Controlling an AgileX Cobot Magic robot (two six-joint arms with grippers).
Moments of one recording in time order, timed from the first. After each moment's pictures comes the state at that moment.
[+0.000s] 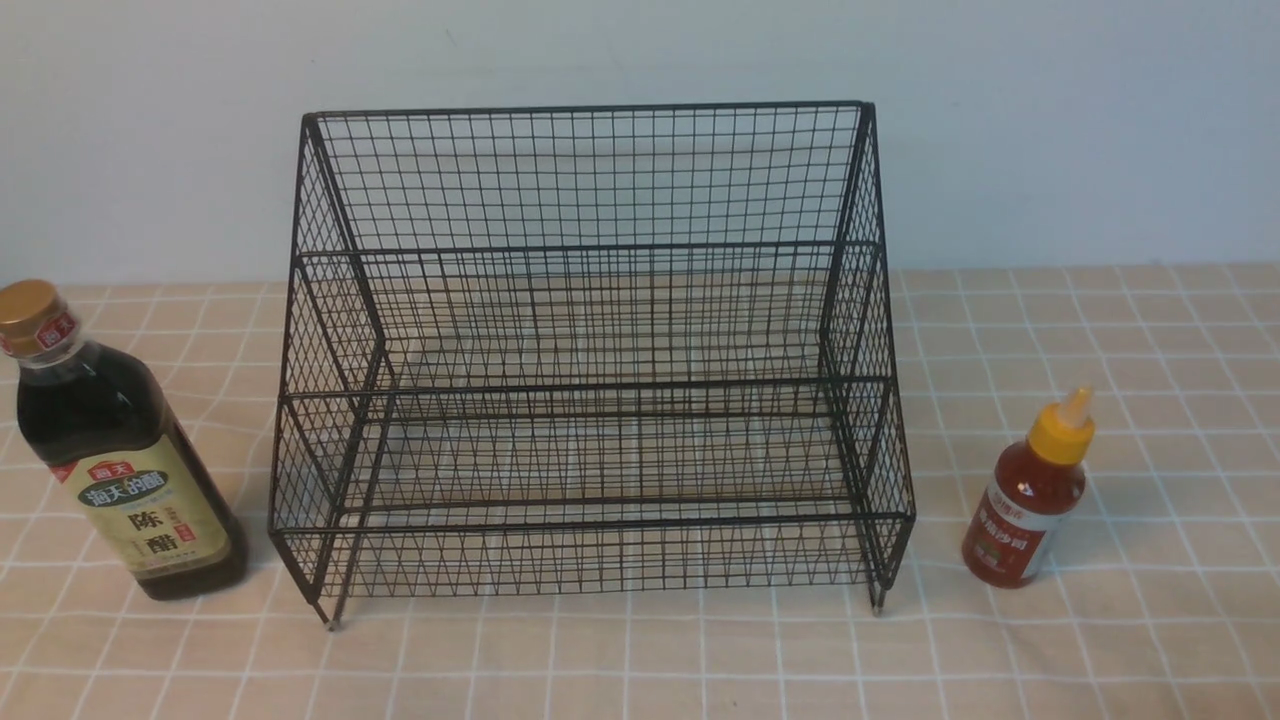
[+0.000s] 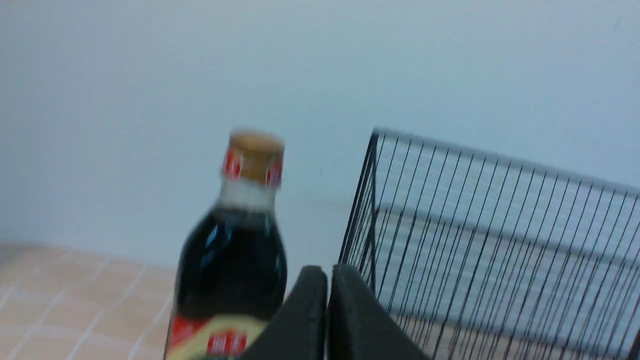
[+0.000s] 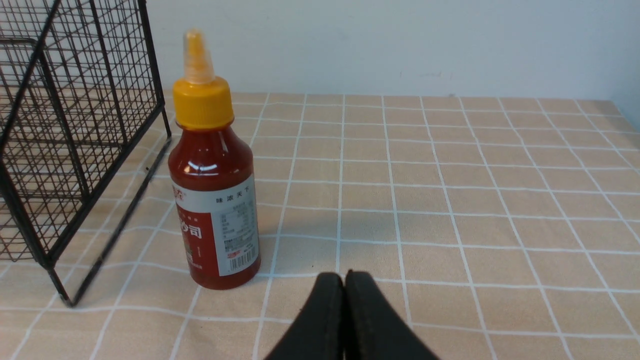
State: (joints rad) right arm 0.01 -0.01 0.02 0.00 0.39 0.02; left arm -0.01 -0.01 0.03 -0.08 -0.23 -0.18
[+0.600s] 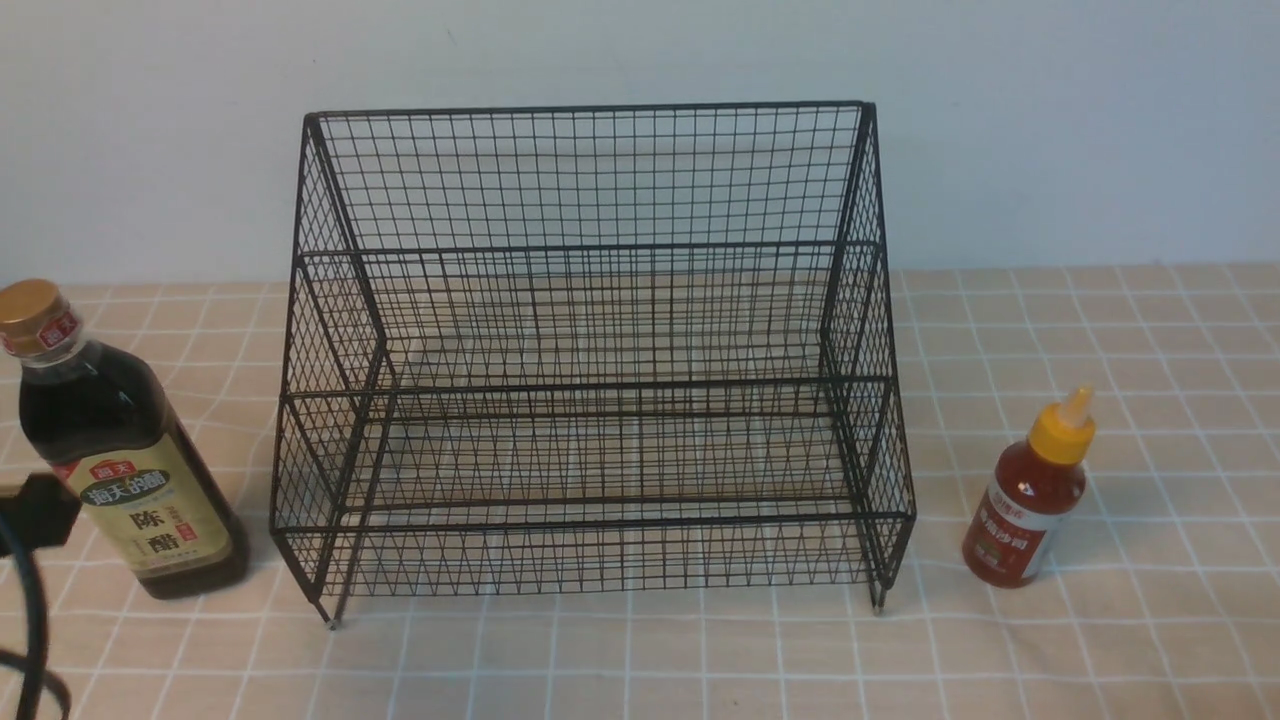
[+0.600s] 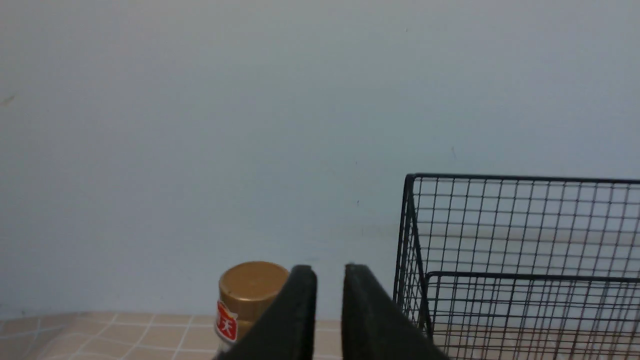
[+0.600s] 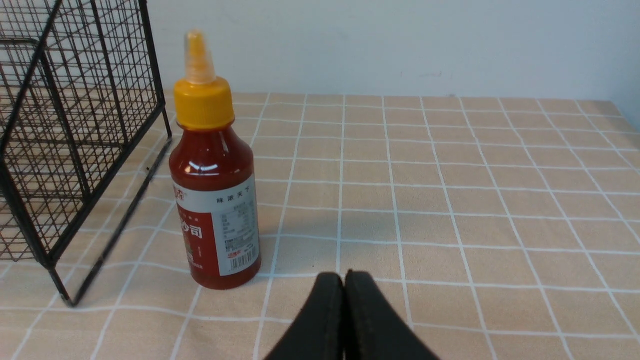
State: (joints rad) right arm 0.01 -0.01 0.02 0.00 0.39 0.02; left arm -0.01 0.69 -0.25 -0.11 -0.42 0.03
